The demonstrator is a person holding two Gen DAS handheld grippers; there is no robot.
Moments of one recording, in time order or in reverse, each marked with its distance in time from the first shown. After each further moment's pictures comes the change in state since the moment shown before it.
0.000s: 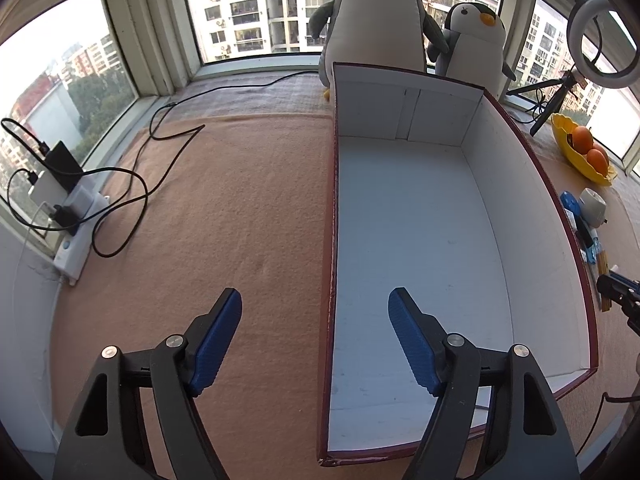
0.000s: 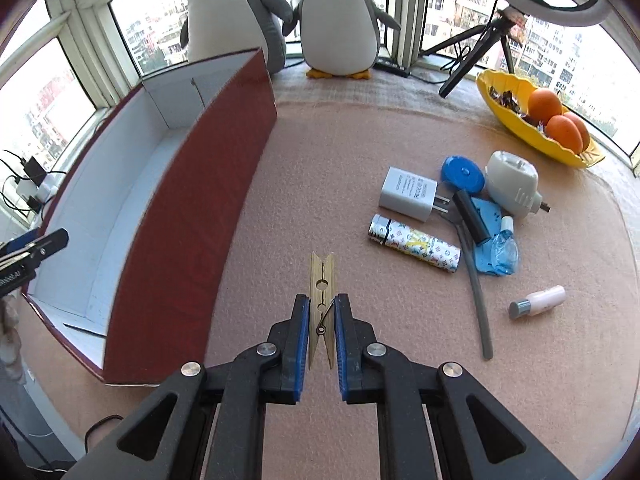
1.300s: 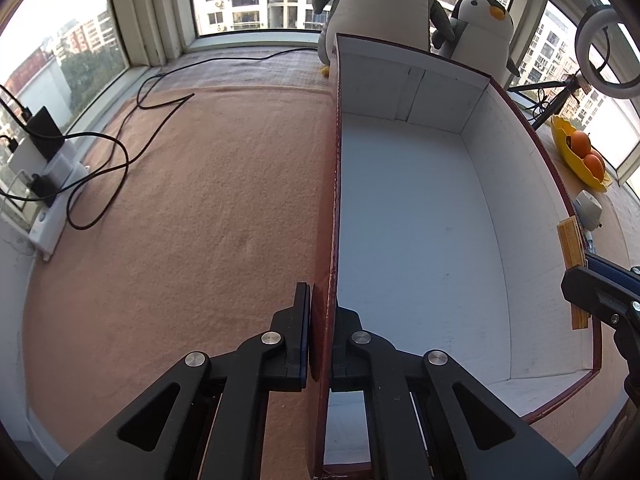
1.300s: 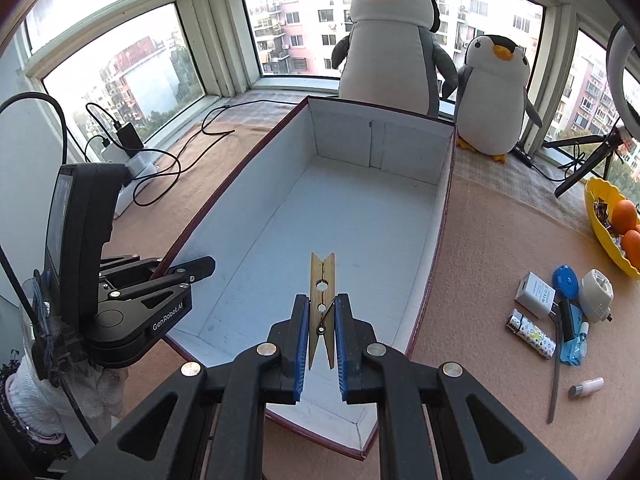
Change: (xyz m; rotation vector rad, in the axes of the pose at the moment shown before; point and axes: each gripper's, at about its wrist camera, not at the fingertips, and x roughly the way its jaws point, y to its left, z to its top) left arm 0.017 0.004 -0.008 -0.052 0.050 -0.057; right arm -0.011 0.127 0.022 -0.257 -0.033 0.188
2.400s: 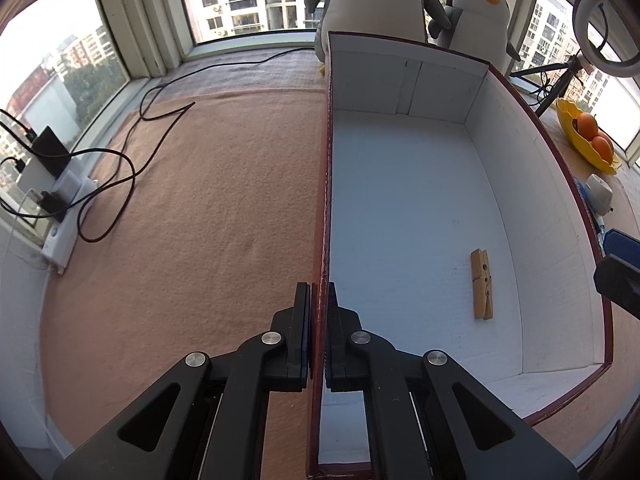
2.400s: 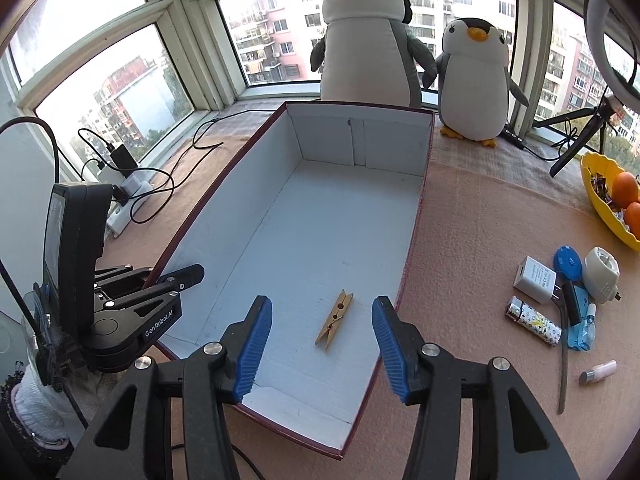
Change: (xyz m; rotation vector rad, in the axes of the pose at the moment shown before) left arm -0.001 -0.009 0.001 0.053 0.009 0.065; right arm -0.012 -0.035 -0.010 0.122 -0.039 0.036
